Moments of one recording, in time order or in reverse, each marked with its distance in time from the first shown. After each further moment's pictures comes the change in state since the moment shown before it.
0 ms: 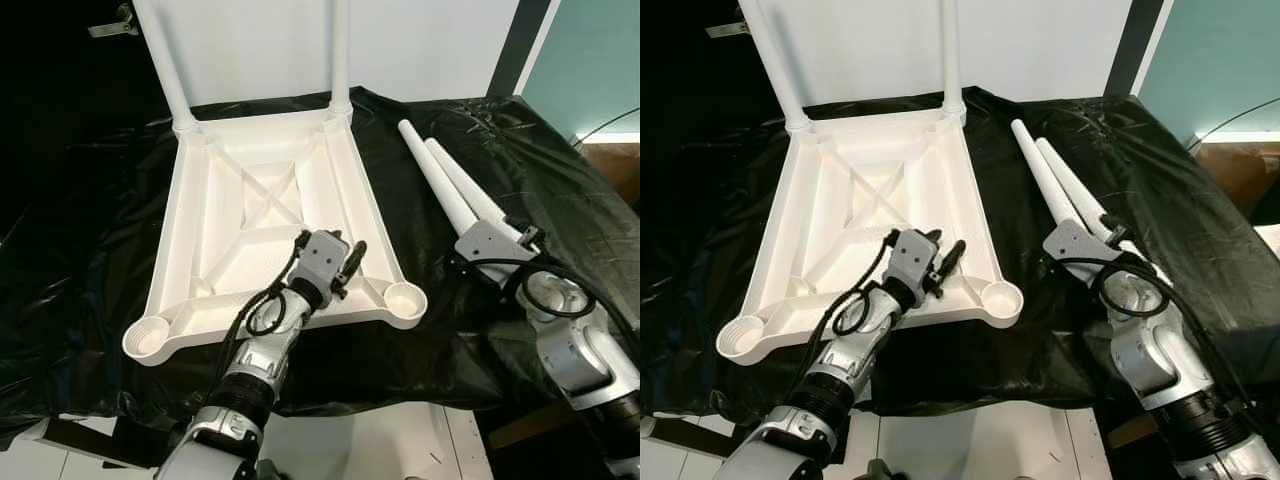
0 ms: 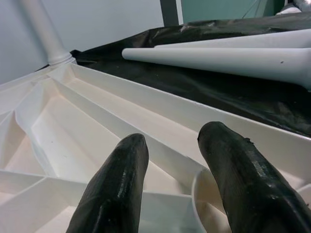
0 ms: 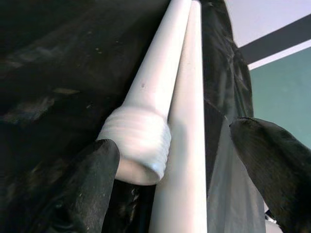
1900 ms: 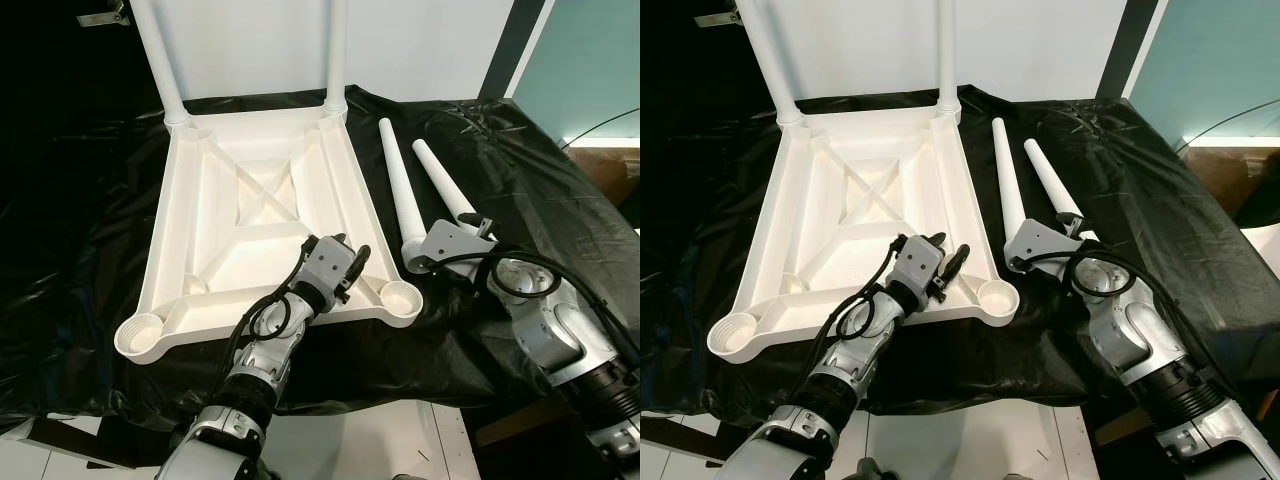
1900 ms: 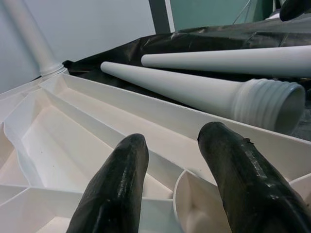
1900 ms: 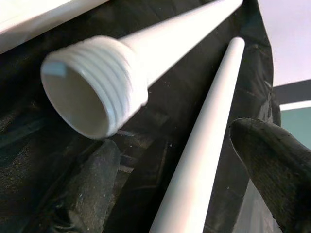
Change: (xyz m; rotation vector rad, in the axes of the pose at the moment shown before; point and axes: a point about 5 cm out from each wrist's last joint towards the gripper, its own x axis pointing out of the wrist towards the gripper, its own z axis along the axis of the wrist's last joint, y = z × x) left arm 0.001 -0.006 -0.001 0.060 -0.015 -0.033; right arm 0.024 0.009 0.028 -0.101 -0.095 0.160
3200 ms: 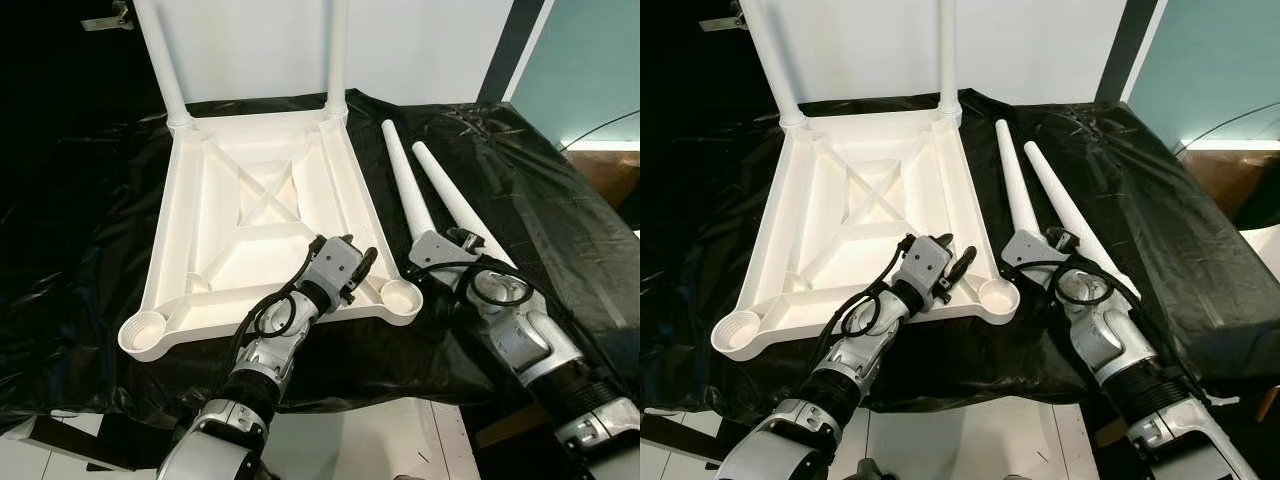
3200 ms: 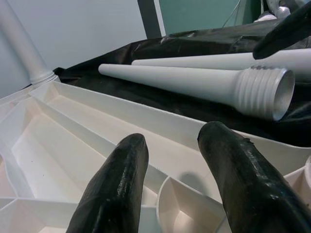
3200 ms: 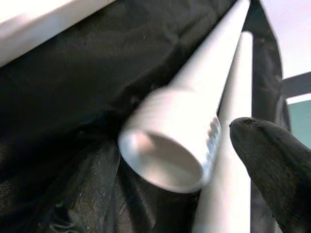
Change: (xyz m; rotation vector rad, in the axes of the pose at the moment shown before) left arm 0.003 -0.001 -0.001 0.007 0.000 -0.015; right arm 0.029 0.029 -0.003 0.053 -0.036 -0.057
